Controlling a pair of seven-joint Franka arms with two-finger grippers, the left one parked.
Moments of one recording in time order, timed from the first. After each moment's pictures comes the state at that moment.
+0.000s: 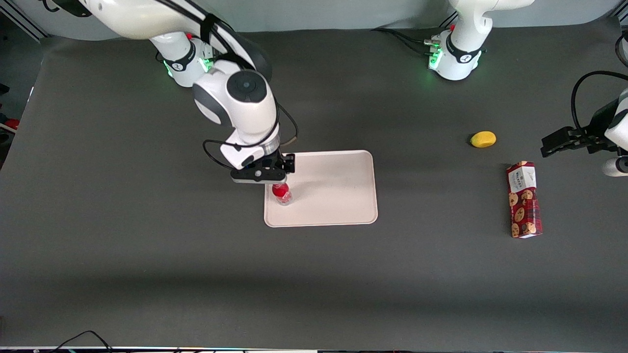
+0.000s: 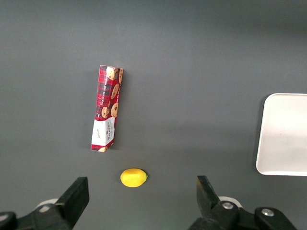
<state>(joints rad) 0.03 0.46 0.78 -1.60 -0.49 1.91 0.99</state>
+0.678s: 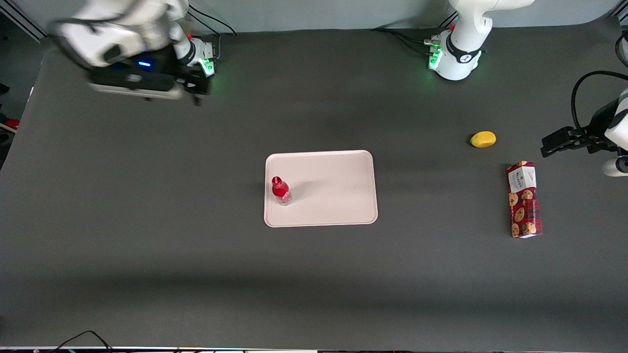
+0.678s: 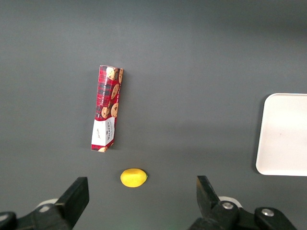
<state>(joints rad) 0.00 0.10 0.55 -1.25 -0.23 1.25 0.50</state>
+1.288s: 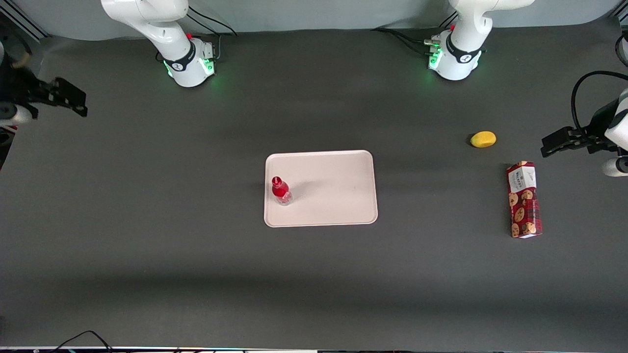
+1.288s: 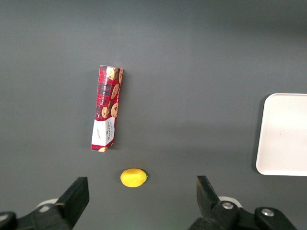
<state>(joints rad) -0.01 -0.03 0.09 -1.51 -0.09 1.40 0.01</state>
